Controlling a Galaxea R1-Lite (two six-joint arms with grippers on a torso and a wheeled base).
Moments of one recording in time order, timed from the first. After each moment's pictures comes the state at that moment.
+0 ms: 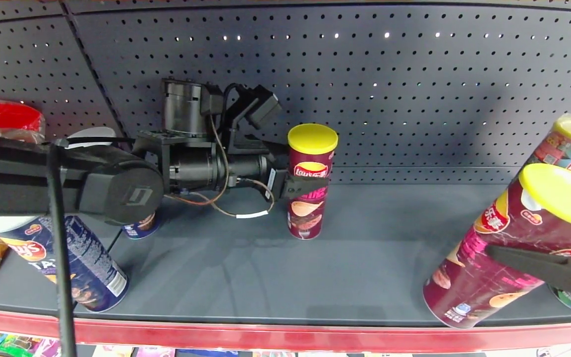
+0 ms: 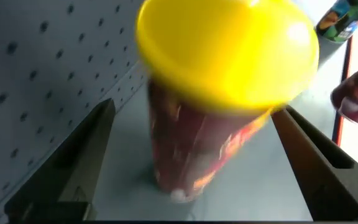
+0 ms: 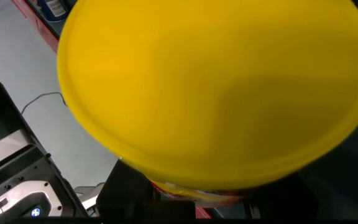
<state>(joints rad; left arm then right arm) -0.57 1.90 -1.27 -0.37 -0.49 0.19 0.33 1.02 -0.64 -0.09 0.44 -0.19</state>
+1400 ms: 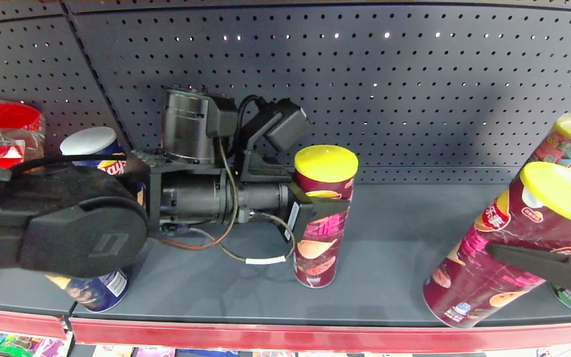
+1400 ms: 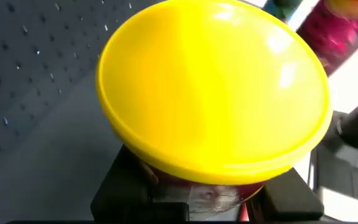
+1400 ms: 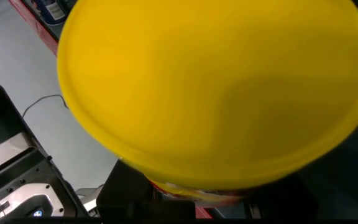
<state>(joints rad) -0.73 1.77 -1.12 -0.37 -0.44 0.11 0.33 1.02 -0.64 -0.09 0.44 -0.17</state>
